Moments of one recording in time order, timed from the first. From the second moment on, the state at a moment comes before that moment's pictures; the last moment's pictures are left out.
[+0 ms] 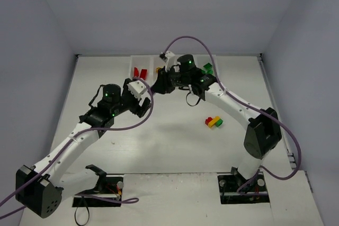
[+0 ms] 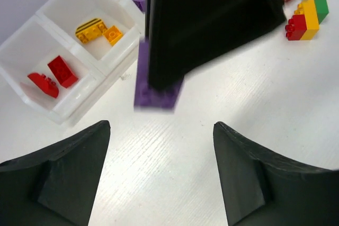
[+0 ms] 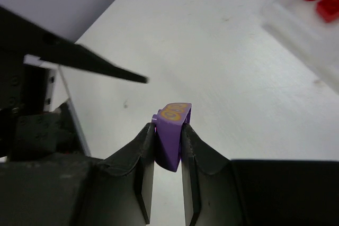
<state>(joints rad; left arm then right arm) -0.48 1.06 0.88 -0.18 0.30 0.28 0.68 1.71 1.45 -0.20 -0.55 0.28</state>
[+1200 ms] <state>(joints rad) -0.48 0.91 0.79 -0.37 0.15 -0.24 0.34 1.88 1.46 -0.19 -0.03 -0.08</state>
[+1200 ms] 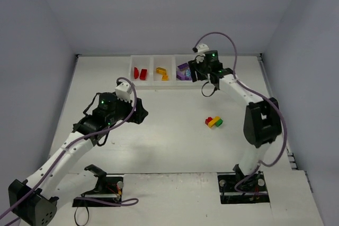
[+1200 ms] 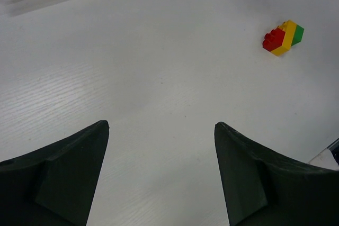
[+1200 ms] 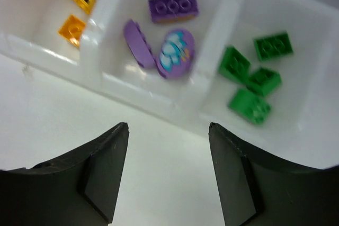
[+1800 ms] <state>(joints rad) -0.48 1.04 0.86 -0.37 0.25 -0.24 0.27 1.45 0.96 -0.47 0.03 0.02</state>
